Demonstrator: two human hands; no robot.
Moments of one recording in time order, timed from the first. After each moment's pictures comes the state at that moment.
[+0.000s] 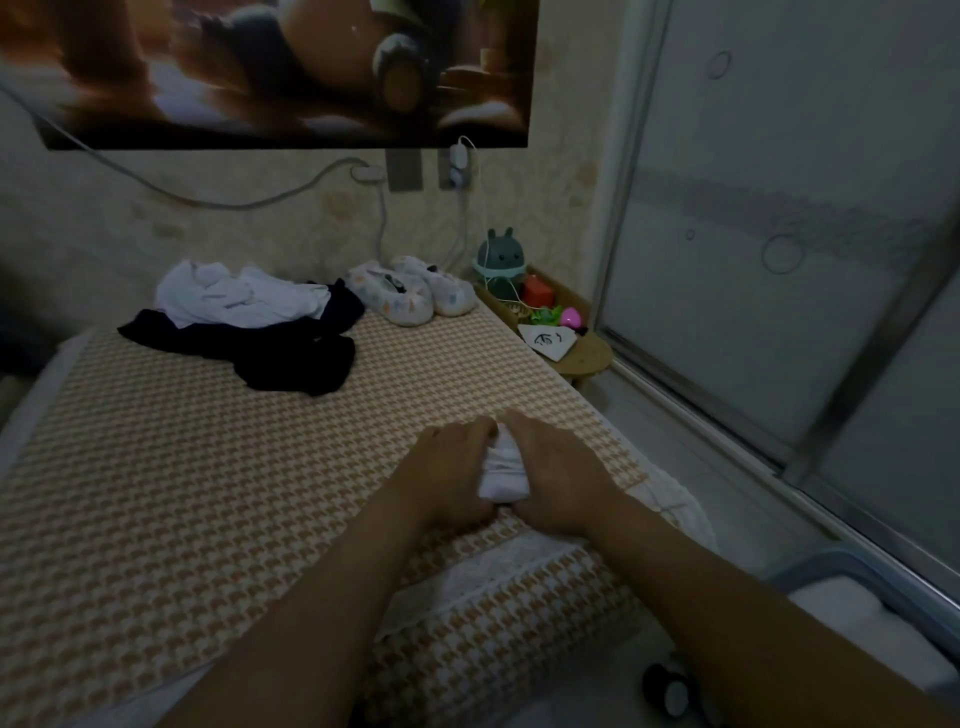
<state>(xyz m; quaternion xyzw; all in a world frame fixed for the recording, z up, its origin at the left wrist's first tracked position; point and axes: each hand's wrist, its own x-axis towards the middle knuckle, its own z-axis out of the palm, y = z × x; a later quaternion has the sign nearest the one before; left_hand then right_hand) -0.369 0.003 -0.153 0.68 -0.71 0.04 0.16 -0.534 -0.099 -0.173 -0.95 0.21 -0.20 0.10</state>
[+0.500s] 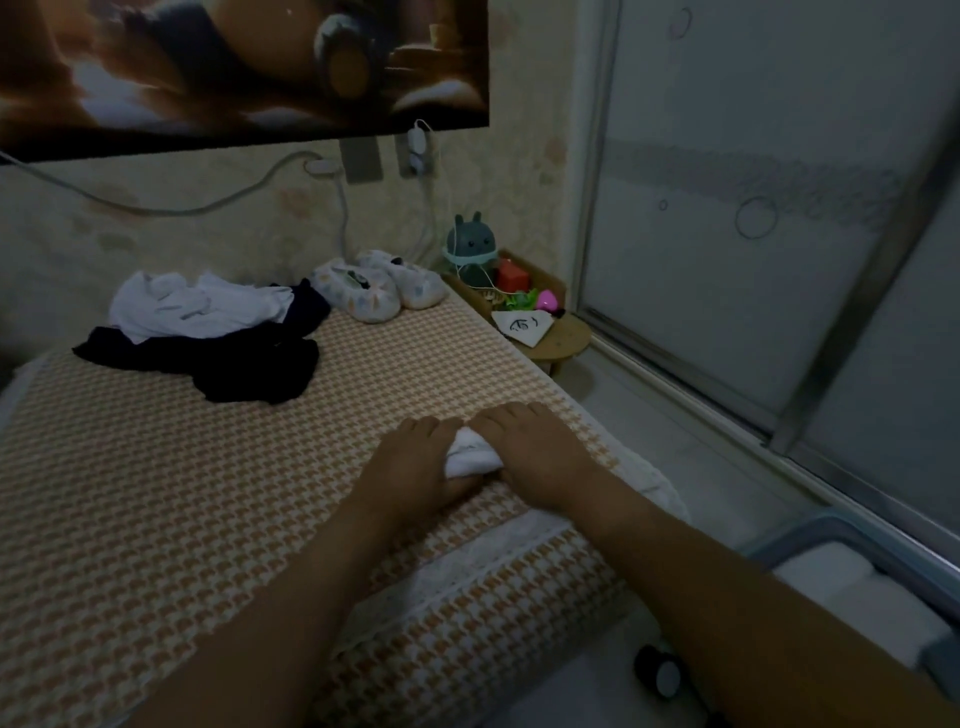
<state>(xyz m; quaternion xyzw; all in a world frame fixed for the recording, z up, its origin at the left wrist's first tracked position) -0.364 -0.027 -0.181 0.64 -0.74 0.05 0.21 -0.536 -0.140 -0.178 -0.95 0.12 -0.28 -0.07</state>
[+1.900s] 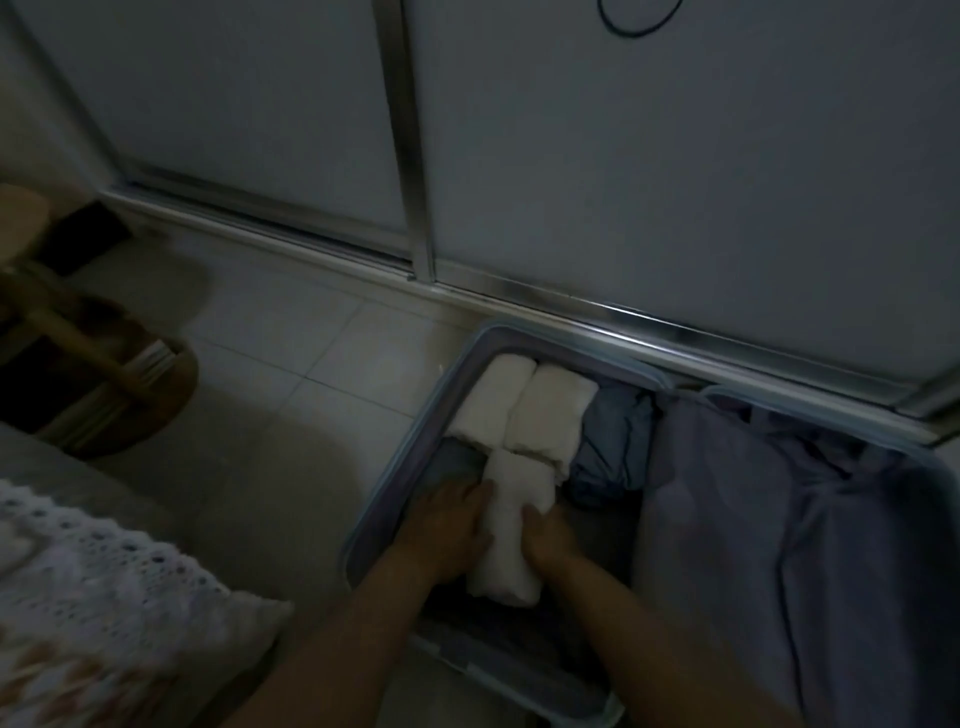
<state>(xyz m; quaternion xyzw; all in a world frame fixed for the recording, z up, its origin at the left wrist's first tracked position) -0.791 -0.240 -0.482 0.44 -0.86 -0.24 -0.09 -0.949 -0.200 -0.532 -0.29 0.75 -0.28 0.52</state>
